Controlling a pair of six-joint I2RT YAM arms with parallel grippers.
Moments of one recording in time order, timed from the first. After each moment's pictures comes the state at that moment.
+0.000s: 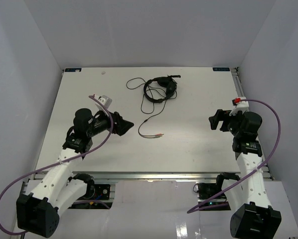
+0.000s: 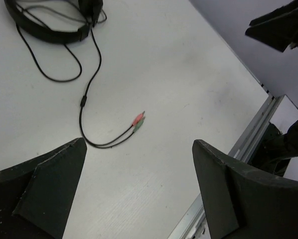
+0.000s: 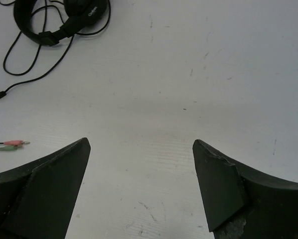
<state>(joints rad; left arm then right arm) -0.28 0.87 0.64 0.02 0.59 -0.29 -0.17 0.77 0.56 -0.17 -0.40 -0.01</state>
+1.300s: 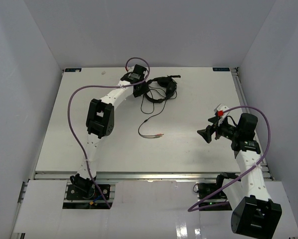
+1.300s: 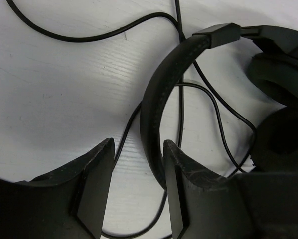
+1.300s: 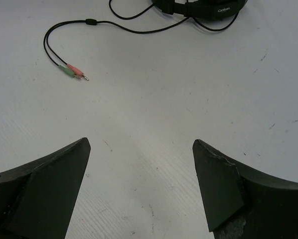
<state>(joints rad) -0.45 2.41 2.12 -0.60 -0.18 -0.75 -0.18 0.83 0.53 -0.24 -0.94 -0.50</state>
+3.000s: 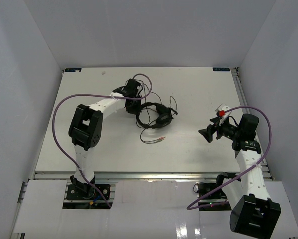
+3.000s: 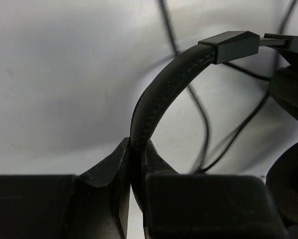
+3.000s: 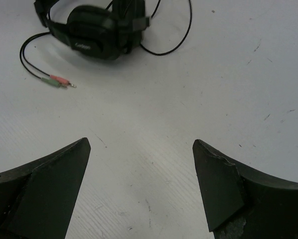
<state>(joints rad) -0.47 2.03 1.56 -0.52 0.01 -0.29 -0.20 0.83 0.53 -0.24 -0.93 -0.50</state>
